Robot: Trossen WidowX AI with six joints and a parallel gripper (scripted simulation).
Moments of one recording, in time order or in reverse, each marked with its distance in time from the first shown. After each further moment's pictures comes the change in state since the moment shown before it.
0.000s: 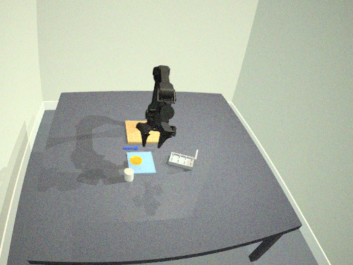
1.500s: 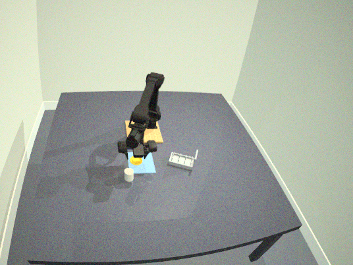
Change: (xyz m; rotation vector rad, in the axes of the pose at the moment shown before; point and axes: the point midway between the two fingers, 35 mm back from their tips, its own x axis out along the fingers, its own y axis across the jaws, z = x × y) arm 0.115 0.004 -0.101 0.317 0.304 0.316
